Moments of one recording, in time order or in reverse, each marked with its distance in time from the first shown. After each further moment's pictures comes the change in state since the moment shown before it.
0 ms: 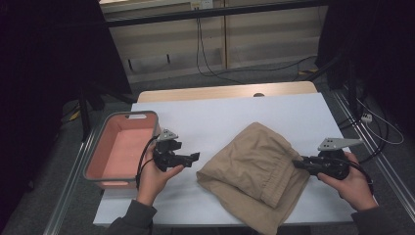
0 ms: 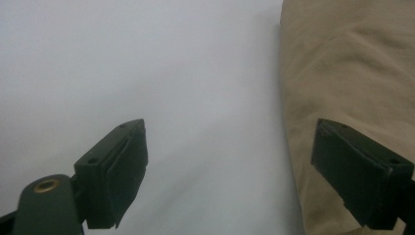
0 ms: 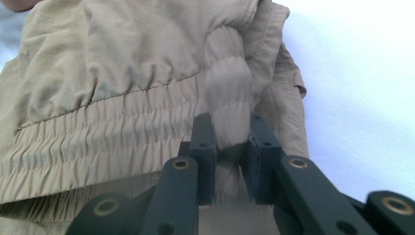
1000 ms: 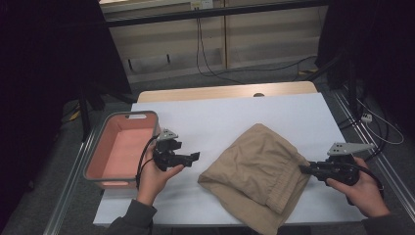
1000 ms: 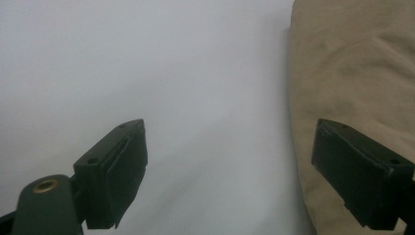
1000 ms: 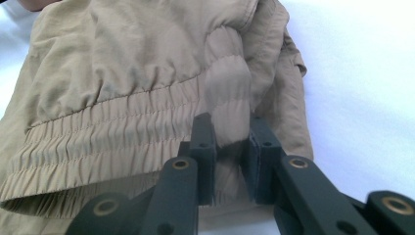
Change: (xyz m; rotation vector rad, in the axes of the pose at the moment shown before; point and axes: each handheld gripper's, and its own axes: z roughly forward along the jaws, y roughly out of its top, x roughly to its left) left arm 0.000 0.001 0.000 -0.002 0.002 -0.002; right arm -0.003 -0.015 -0.017 0.004 0.033 0.032
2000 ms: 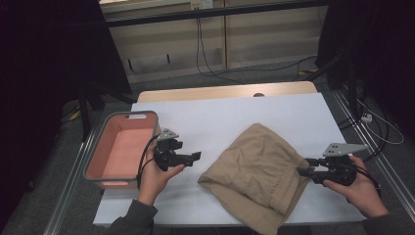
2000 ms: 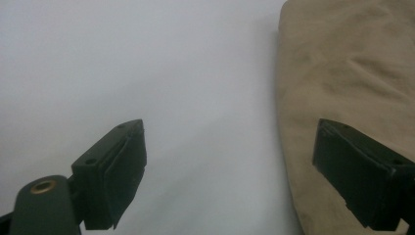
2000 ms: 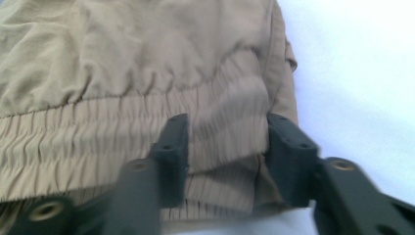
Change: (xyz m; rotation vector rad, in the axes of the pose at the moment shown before) left arm -0.003 0.001 0.001 -0.009 -0.021 -0.020; right arm 0.001 0.000 0.009 0.026 -0.061 -0.072
